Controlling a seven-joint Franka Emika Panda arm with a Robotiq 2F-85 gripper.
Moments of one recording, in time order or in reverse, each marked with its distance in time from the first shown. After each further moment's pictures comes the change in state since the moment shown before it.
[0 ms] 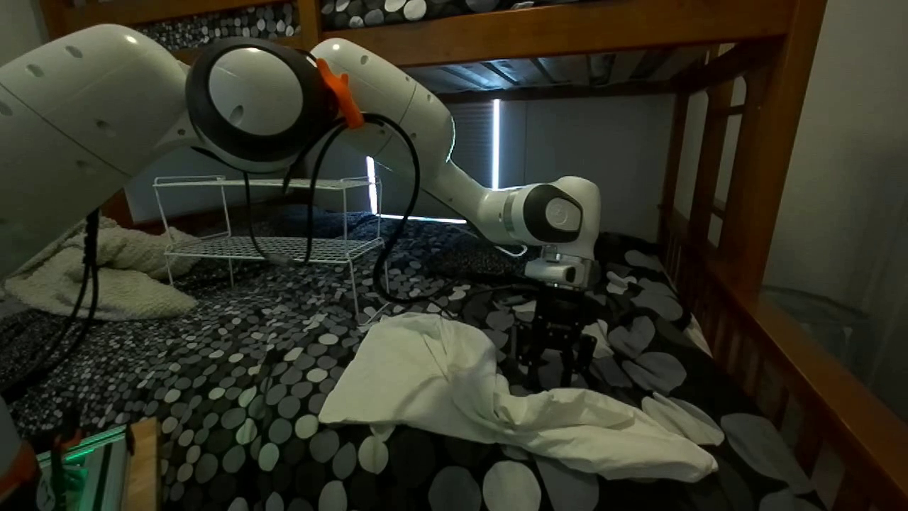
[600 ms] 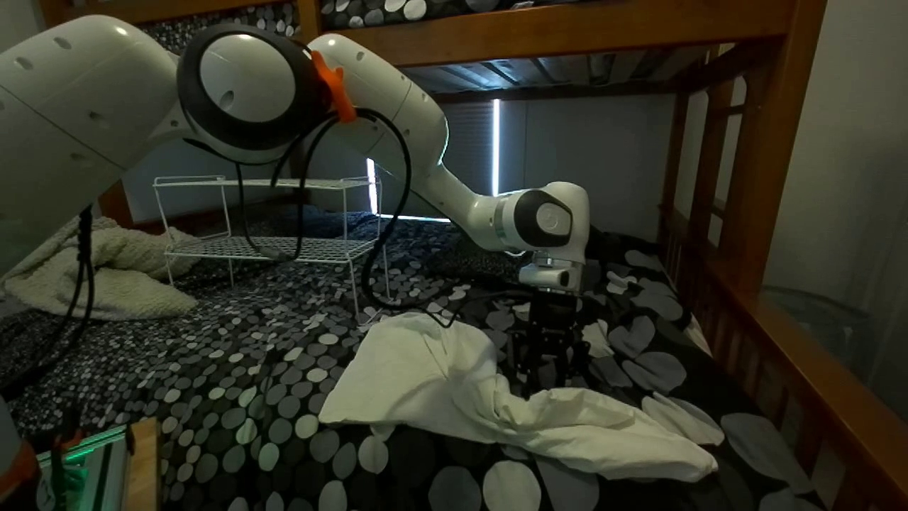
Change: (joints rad) arm 0.024 -0.036 -0.009 -0.091 -0.042 0.063 -0.028
